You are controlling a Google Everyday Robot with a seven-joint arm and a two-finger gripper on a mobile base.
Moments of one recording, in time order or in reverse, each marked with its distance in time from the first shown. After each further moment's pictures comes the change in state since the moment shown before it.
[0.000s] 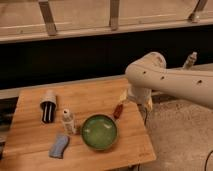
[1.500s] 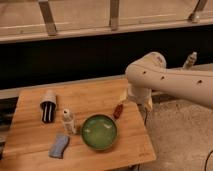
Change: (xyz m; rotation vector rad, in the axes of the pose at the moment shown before) arm 0.000 0.000 0.000 0.000 0.000 0.000
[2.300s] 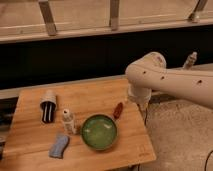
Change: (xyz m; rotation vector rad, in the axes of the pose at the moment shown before) arm 0.000 0.000 0.000 0.003 -0.001 -0.003
